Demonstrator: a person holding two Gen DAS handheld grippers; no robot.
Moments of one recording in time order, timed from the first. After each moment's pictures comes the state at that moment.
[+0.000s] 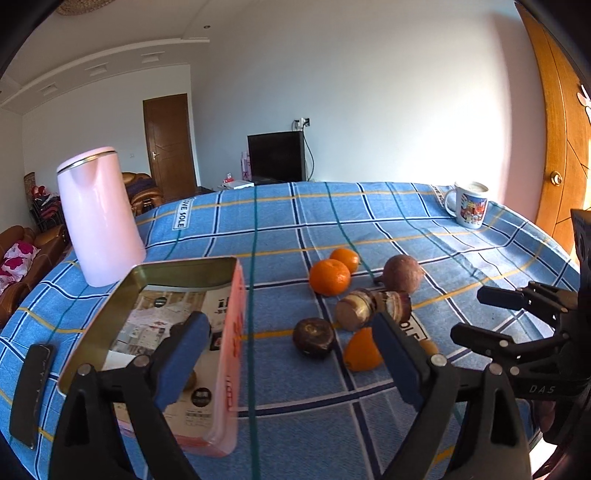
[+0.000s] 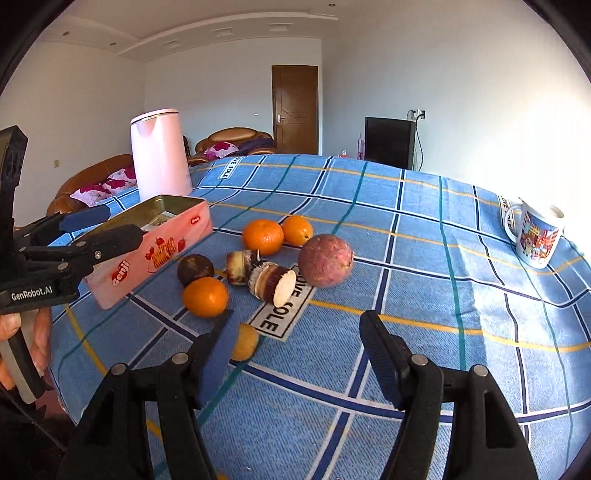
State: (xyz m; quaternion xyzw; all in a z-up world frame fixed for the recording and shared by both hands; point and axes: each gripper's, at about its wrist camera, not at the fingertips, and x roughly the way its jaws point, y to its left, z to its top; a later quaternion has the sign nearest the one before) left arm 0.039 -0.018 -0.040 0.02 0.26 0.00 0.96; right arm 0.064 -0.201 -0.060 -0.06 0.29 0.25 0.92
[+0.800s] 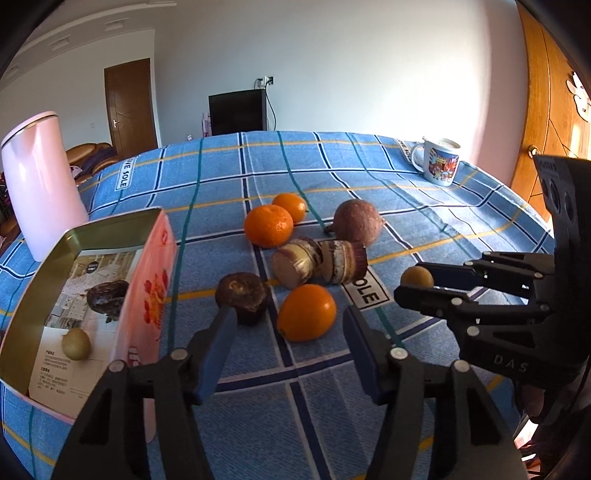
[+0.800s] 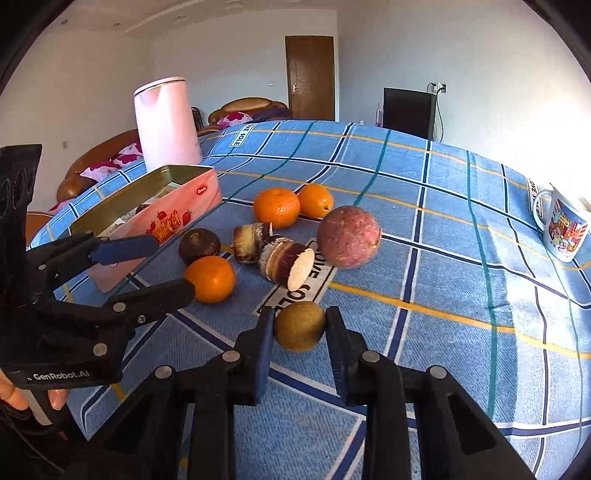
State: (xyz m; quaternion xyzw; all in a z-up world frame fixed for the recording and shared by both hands) left arm 0.063 -0.051 -0.068 0.01 0.34 -0.08 0.94; right arm 0.081 -0.190 -0.074 -0.07 0.35 0.28 0.89
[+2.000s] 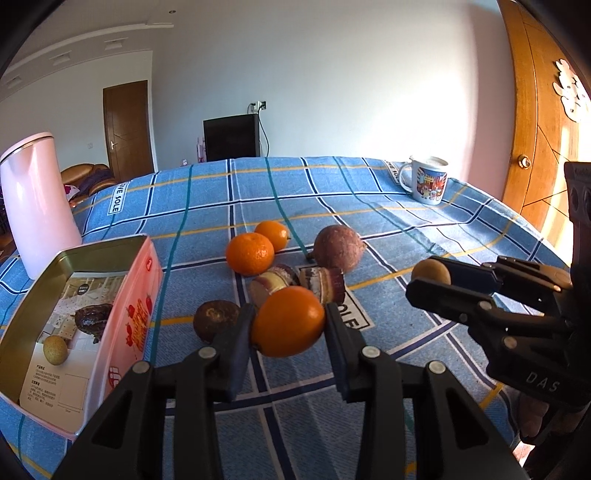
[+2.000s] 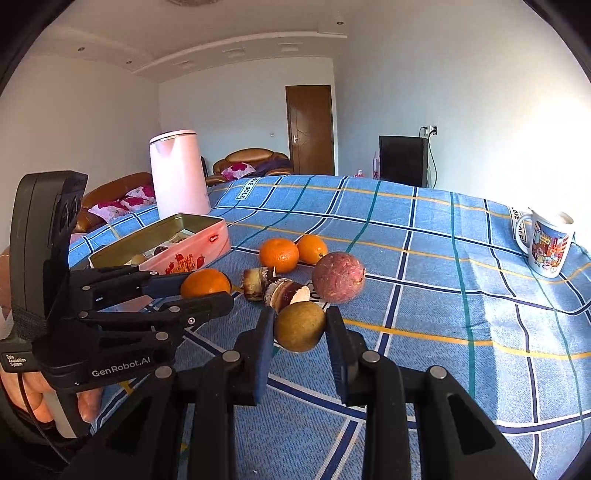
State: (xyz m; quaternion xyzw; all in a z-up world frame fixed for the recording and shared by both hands) left arm 0.057 -0.061 -0.063 0.01 0.28 -0.09 0.95; right arm 0.054 -0.212 -0.058 -0.04 0.24 0.29 0.93
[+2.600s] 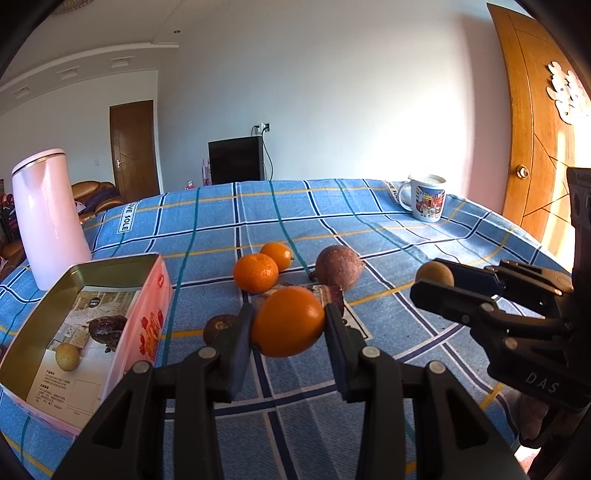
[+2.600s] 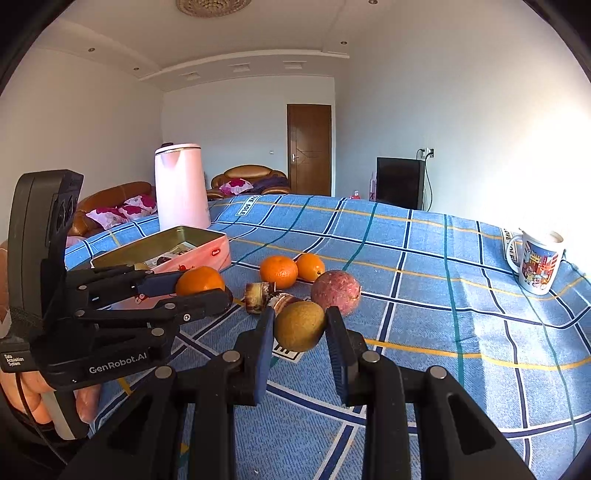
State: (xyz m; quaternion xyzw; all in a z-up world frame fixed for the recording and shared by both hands) left arm 0.041 -0.059 -0.057 0.01 0.24 -0.08 0.97; right arm 0.036 -0.216 -0.053 -0.04 0.20 0.28 0.94
